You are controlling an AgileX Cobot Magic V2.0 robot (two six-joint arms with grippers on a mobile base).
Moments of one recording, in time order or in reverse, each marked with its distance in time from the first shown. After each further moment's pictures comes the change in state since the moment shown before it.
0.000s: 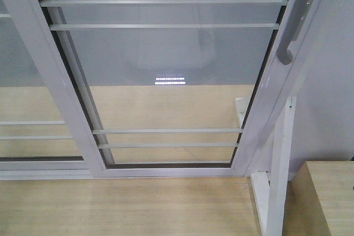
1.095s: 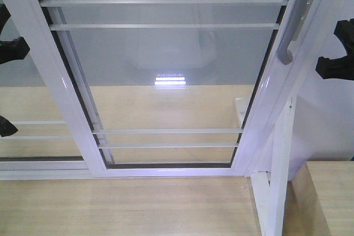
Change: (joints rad) left arm 0.000 0.845 -0.498 -0.001 -0.230 0.052; right arm 0.000 0.715 -0.371 0.000 -0.204 0.032
